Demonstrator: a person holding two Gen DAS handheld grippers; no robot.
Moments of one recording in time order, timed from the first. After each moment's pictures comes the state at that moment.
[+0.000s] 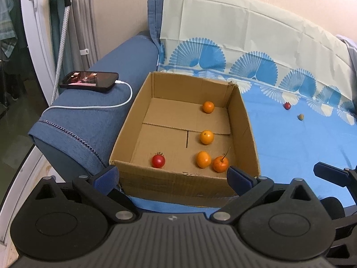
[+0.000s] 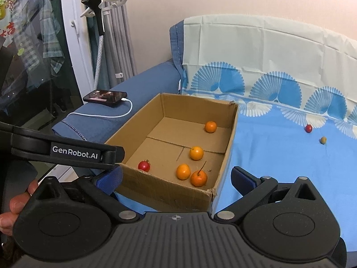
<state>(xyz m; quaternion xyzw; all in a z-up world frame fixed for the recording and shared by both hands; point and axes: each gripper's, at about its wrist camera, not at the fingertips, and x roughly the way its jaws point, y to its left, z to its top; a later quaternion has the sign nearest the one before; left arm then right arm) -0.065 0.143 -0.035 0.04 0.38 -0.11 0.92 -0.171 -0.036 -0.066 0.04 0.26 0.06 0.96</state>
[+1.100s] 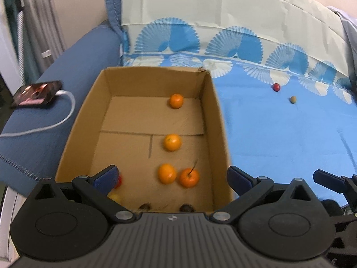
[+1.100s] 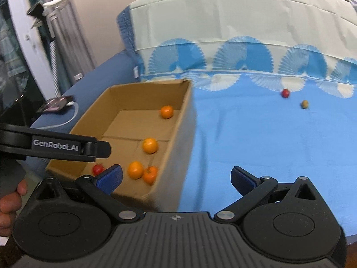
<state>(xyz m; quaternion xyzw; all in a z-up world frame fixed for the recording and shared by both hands) 0.003 0.029 -0.059 0.09 0.42 -0.15 0.89 -0.116 -0.137 -0.102 0.12 0.30 -0.02 0.94</state>
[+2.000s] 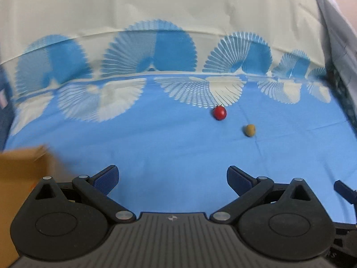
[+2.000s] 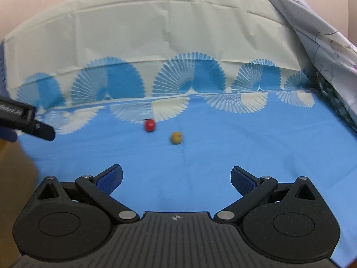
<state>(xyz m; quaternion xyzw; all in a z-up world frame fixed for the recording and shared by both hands) 0.177 -0.265 -0.133 0.13 0.43 -0.27 0.85 -0.022 -0.404 -0.181 0.11 0.26 -0.23 0.93</state>
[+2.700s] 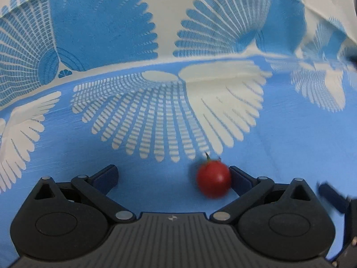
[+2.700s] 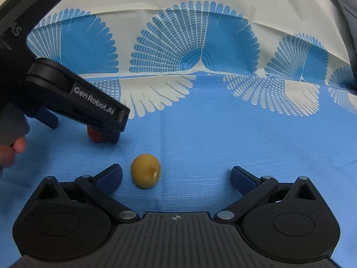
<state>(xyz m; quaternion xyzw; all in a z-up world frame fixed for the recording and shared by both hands) 0.315 -0.462 -0.266 0.17 0.46 -0.27 0.83 0.154 -0.508 -0.289 0.08 0.29 -0.21 0.93</state>
